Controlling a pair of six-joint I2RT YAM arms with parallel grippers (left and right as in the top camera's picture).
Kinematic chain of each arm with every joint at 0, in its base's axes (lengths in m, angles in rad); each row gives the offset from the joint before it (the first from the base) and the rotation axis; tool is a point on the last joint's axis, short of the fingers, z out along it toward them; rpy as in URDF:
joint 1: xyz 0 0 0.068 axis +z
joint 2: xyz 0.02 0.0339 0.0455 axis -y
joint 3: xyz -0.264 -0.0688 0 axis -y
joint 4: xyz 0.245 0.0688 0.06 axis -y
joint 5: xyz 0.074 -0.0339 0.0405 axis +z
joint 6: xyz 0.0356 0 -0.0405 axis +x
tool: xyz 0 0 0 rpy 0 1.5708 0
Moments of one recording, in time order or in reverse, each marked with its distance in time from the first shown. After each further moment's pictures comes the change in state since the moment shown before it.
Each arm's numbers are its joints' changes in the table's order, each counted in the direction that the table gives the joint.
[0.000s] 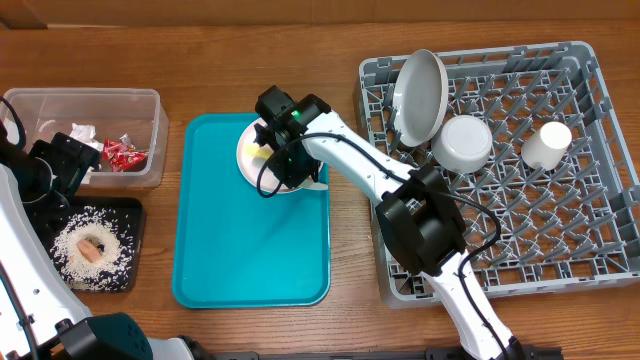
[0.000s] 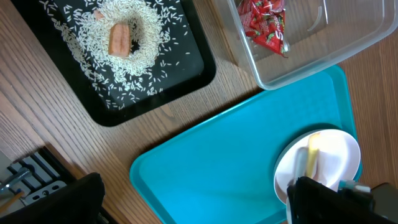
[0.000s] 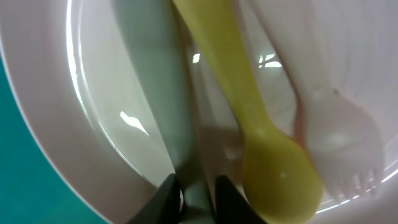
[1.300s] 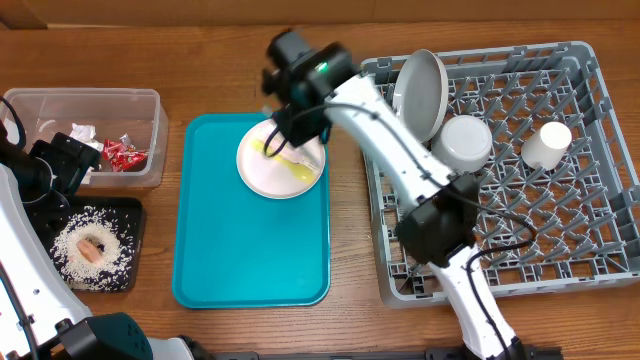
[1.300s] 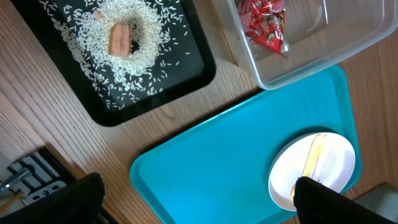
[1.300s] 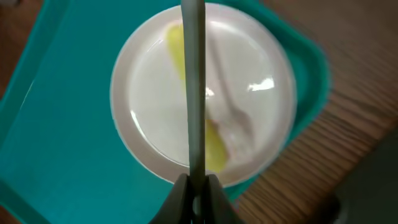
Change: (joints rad) left arm 0.000 0.000 0.000 0.000 0.000 0.000; right arm -0.114 0.002 0.465 -0.330 0.065 0.084
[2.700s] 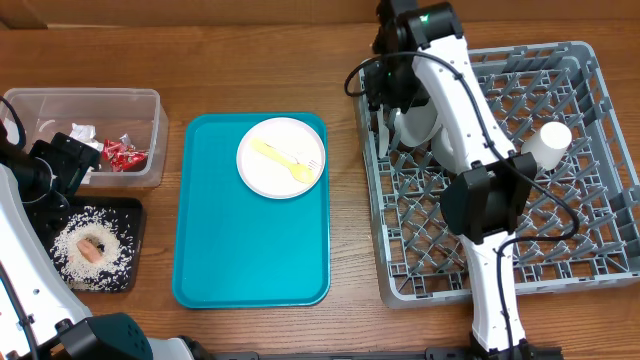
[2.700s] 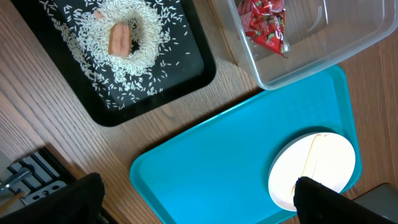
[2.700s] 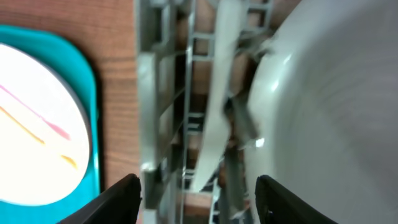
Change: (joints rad) left arm 0.000 0.000 0.000 0.000 0.000 0.000; right arm -0.275 0.000 -0.036 -0.106 -0.122 0.130
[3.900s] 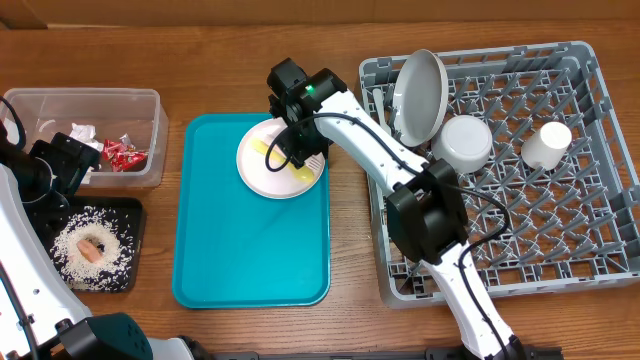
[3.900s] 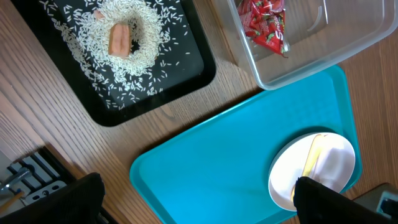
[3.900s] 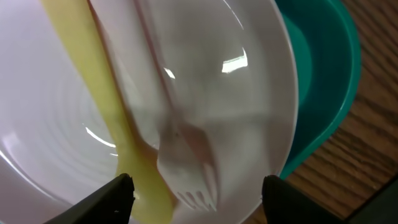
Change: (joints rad) left arm 0.000 0.000 0.000 0.000 0.000 0.000; right arm 0.319 -0.065 -0.235 0.320 -0.044 -0.189
